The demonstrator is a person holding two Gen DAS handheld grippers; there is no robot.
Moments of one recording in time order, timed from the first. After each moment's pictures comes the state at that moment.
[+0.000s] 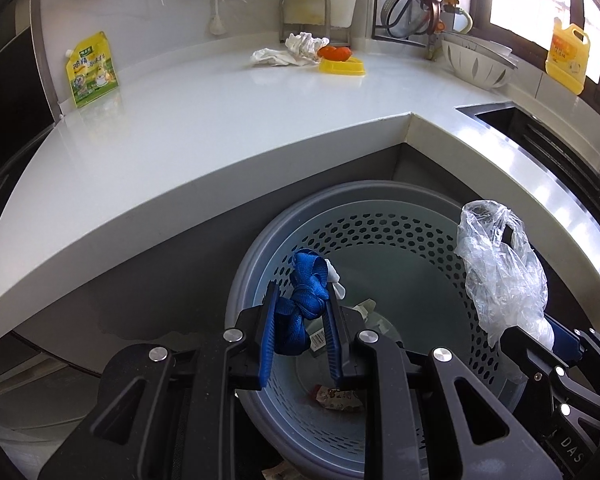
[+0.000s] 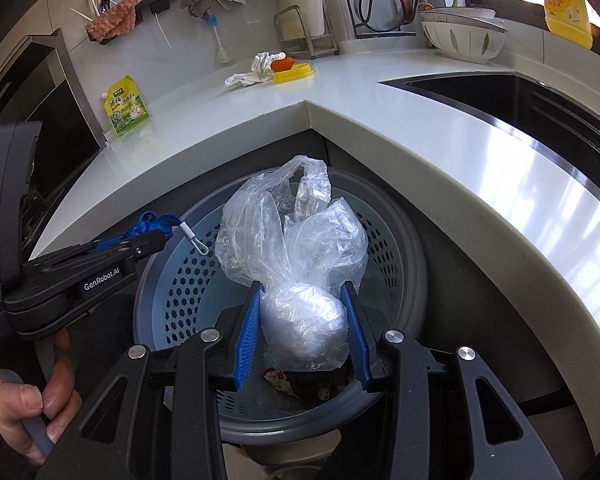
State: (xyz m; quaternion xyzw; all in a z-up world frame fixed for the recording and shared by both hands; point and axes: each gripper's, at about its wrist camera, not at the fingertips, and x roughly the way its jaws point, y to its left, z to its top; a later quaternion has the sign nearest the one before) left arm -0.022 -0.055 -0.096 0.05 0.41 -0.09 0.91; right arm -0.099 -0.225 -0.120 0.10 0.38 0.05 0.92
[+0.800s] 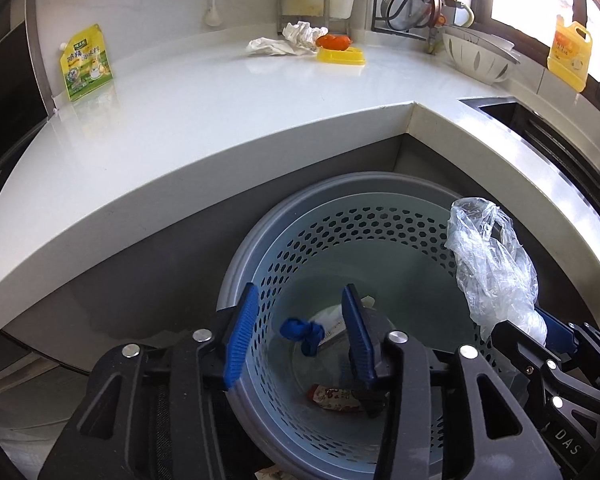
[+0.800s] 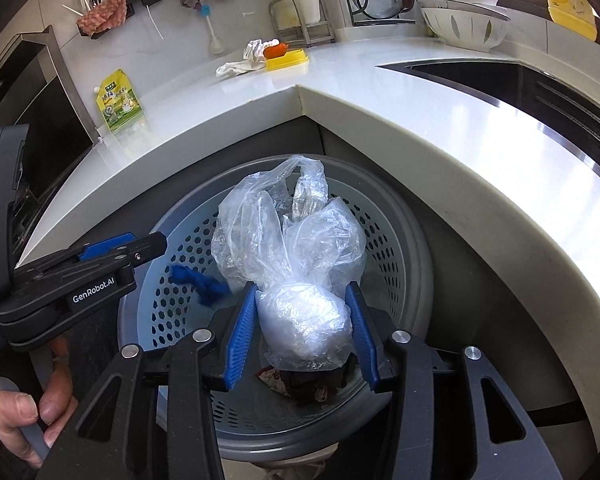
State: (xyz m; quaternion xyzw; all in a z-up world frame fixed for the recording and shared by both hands) left arm -0.014 -0.055 -0.105 0.04 0.42 -0.10 0.90; right arm -0.085 -0.229 -0.130 0.11 0.39 0.05 0.91
